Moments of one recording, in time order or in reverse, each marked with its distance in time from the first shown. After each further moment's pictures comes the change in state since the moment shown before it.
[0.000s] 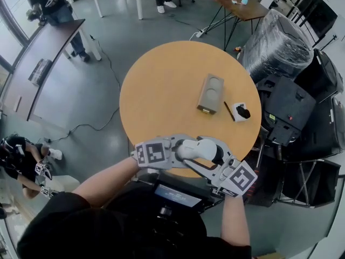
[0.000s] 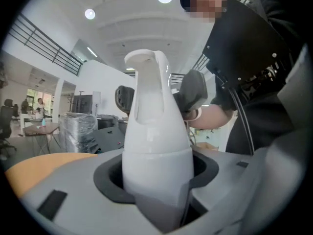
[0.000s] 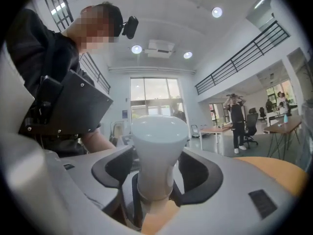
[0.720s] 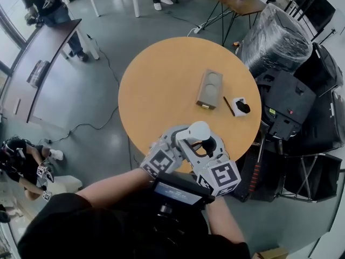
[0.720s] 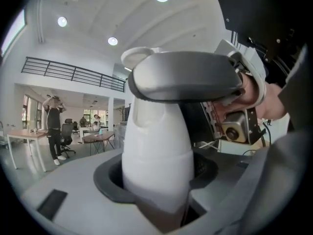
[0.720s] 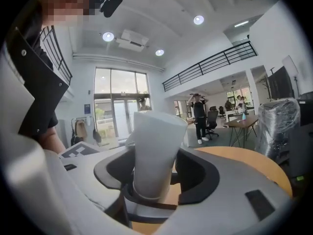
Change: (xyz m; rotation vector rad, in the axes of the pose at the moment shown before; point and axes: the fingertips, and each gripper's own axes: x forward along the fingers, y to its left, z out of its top) left arm -0.006 0.053 -0.078 -0.187 -0.036 0.597; right arm 0.021 -0.034 -0.014 0.096 0.104 -0.416
